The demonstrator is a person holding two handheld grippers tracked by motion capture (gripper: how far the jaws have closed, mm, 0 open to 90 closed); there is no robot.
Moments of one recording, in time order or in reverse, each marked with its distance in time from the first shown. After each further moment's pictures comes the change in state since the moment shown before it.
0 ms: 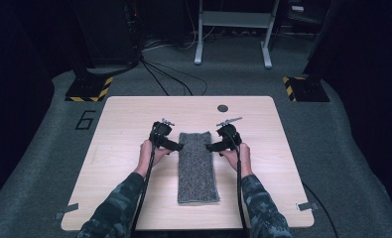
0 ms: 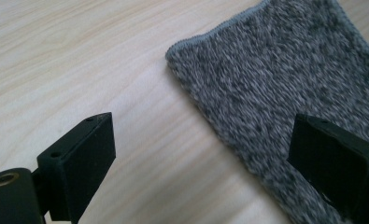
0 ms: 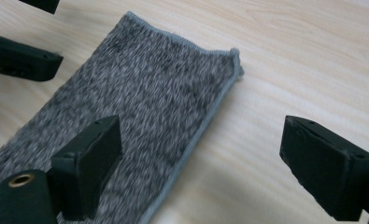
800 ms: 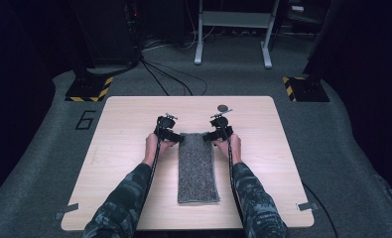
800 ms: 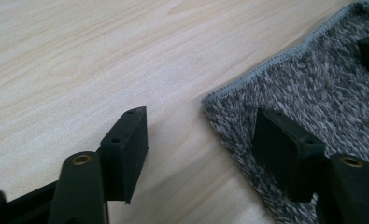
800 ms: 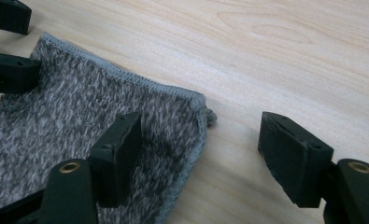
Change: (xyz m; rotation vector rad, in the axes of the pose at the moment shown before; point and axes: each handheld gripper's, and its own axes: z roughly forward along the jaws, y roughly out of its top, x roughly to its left) left arm 0.017 0.017 0.034 -0.012 0.020 -0.034; right arm -0.024 0.026 0.062 0.067 -0.047 0.084
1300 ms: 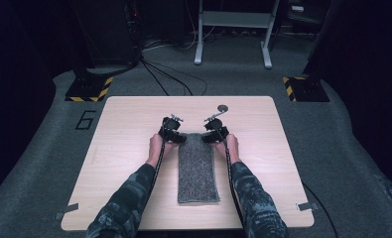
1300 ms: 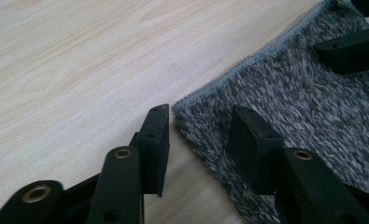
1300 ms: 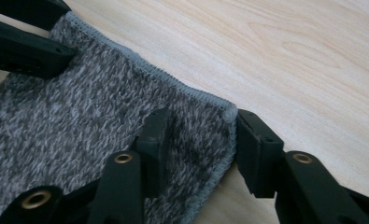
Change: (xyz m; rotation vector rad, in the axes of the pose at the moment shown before) left arm -0.019 0.003 0.003 0.013 0.027 0.076; right arm 0.017 -0.002 0.006 -0.021 -0.033 -0.153
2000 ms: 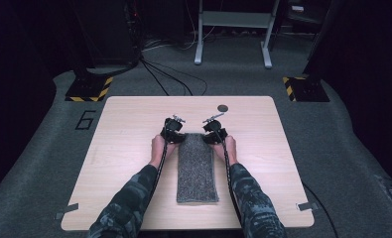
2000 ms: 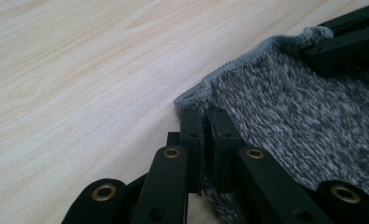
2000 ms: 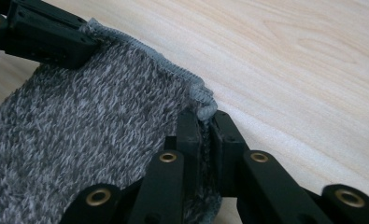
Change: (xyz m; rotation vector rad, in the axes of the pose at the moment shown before) left arm -0.008 0.000 -0.003 -0.030 -0.002 -0.007; right arm 0.009 -0.003 -0.003 -0.010 0.011 0.012
